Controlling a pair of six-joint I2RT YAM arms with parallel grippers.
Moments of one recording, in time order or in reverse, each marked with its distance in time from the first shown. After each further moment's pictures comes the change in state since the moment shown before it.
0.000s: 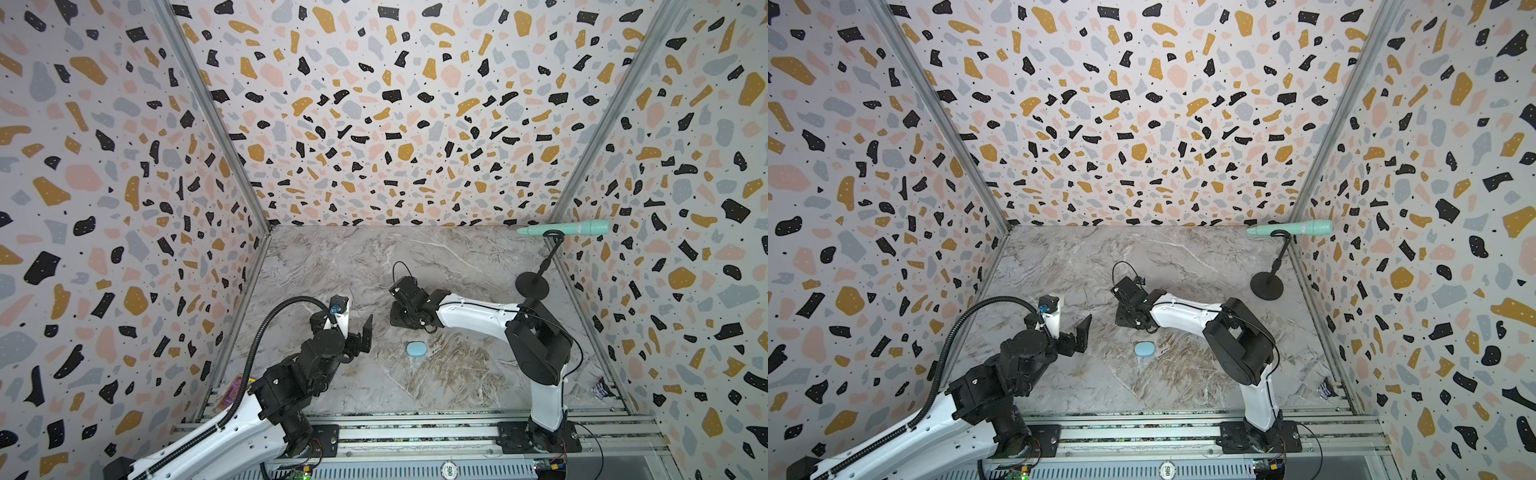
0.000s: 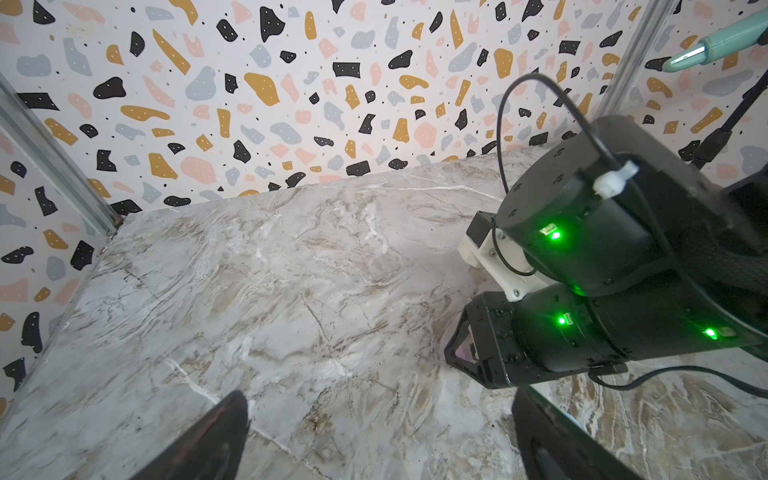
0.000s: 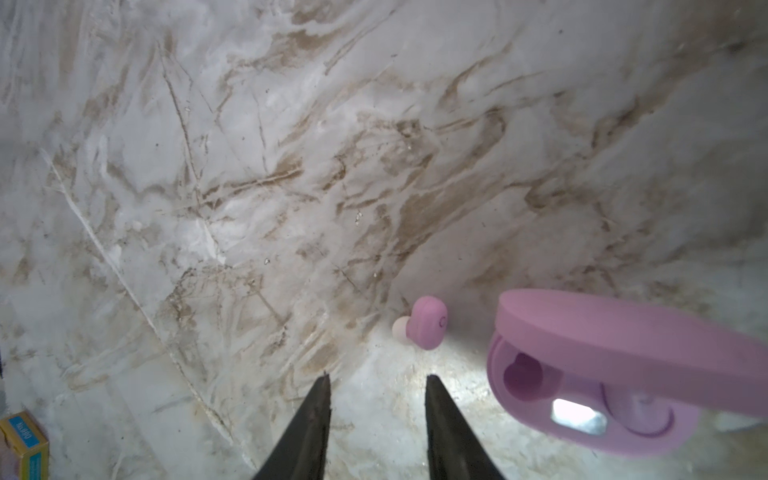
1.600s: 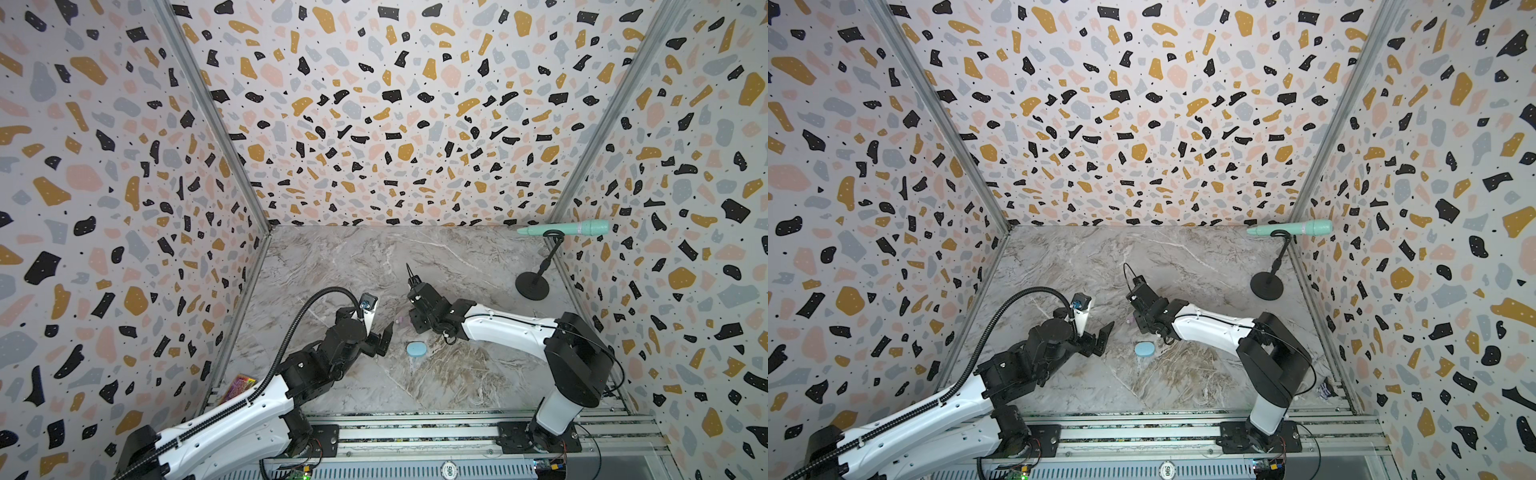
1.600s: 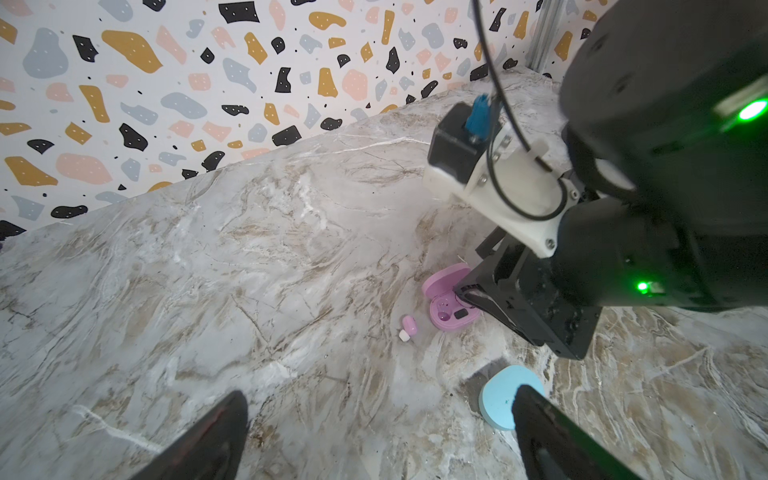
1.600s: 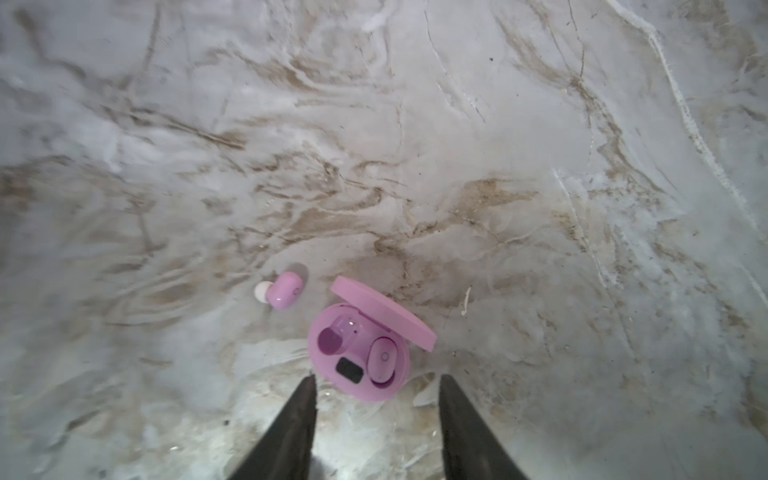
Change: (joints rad) left arm 0.000 0.212 0.034 0.083 0.183 0.074; right arm -0.002 -0.280 -0.245 0.071 0.250 -0.613
